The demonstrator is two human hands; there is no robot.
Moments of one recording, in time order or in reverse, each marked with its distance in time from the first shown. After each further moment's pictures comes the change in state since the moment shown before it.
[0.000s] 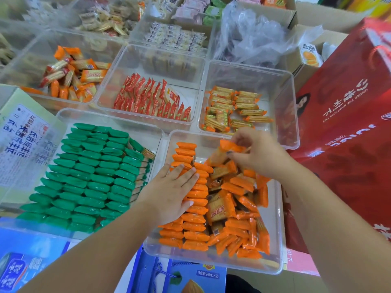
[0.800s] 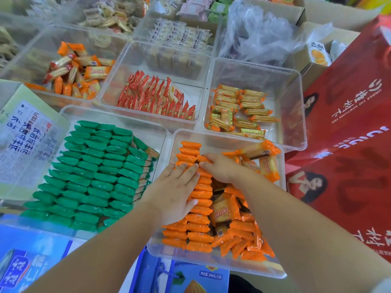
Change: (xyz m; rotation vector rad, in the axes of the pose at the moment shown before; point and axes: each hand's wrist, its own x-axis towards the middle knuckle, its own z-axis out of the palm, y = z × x) left_hand -0.001 0.000 -0.006 -0.037 0.010 -0.014; right_hand 0.043 0.014 0.113 0.058 -0.433 0.305
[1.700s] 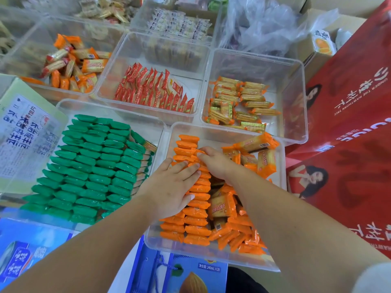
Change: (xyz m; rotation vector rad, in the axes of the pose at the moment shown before) left_hand 0.000 -0.001 -0.002 -0.009 -0.036 0.051; right_hand 0.004 0.003 0.017 0.310 0.056 0.049
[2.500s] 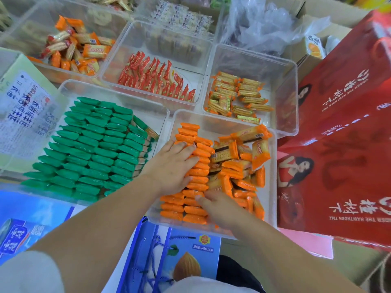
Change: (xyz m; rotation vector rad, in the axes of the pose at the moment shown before) left_hand -0.002 -0.001 0.002 -0.020 0.133 -0.014; right_hand -0.149 0.013 0.055 -0.174 -0.092 0.150
